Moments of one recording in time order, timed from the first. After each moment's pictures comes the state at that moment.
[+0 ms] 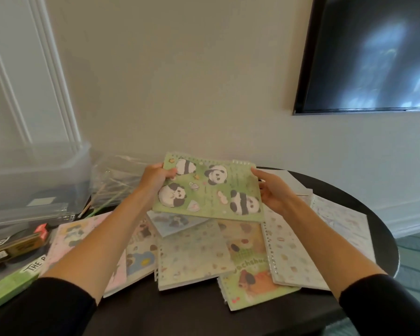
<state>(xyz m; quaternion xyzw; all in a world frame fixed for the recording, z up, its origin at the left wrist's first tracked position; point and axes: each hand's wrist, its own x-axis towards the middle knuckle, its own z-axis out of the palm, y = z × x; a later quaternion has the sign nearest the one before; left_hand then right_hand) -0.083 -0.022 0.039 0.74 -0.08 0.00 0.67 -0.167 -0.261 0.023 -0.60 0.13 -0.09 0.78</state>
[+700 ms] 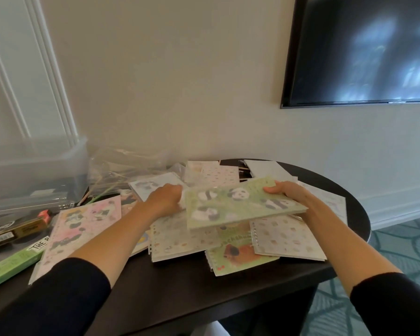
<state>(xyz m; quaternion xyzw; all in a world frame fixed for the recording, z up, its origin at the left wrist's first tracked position) -0.126 -0.036 -0.003 0.96 -0.28 -0.01 0.04 -0.242 -0.309 0.008 -0.67 0.20 0.01 0.72</state>
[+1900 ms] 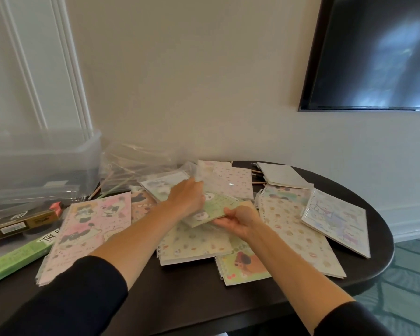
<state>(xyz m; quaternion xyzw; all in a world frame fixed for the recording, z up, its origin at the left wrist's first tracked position) -0.128 -0.060 -0.006 0.96 -0.26 0.10 0.07 -0.187 -0.187 -0.040 -0.38 0.23 0.03 0.90</state>
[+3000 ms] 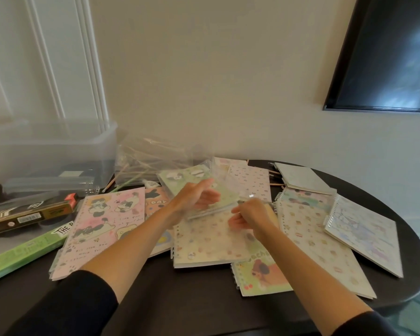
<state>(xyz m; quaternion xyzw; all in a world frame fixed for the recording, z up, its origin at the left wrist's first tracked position) -0.111 -0.028 -0.025 0.74 -0.18 -0.16 0.62 -0.170 -0.175 -0.032 -0.75 0.25 -0.04 0.61</state>
